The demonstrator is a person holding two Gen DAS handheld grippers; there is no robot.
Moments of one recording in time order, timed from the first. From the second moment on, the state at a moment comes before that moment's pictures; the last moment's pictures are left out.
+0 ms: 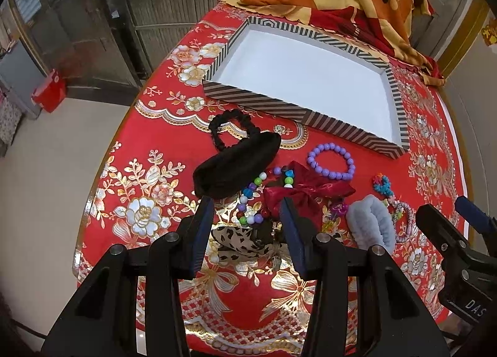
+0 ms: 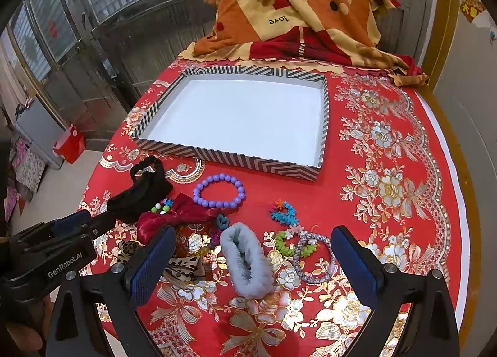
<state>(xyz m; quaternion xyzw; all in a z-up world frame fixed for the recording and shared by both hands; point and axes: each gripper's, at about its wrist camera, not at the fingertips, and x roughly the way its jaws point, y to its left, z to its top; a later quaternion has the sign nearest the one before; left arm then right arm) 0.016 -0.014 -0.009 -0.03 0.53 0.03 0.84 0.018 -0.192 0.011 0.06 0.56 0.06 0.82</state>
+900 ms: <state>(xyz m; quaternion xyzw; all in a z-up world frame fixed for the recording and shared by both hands) 0.017 -0.014 -0.009 -0.04 0.56 0.03 0.83 0.011 -0.185 0.014 0.05 0.57 0.06 0.82</state>
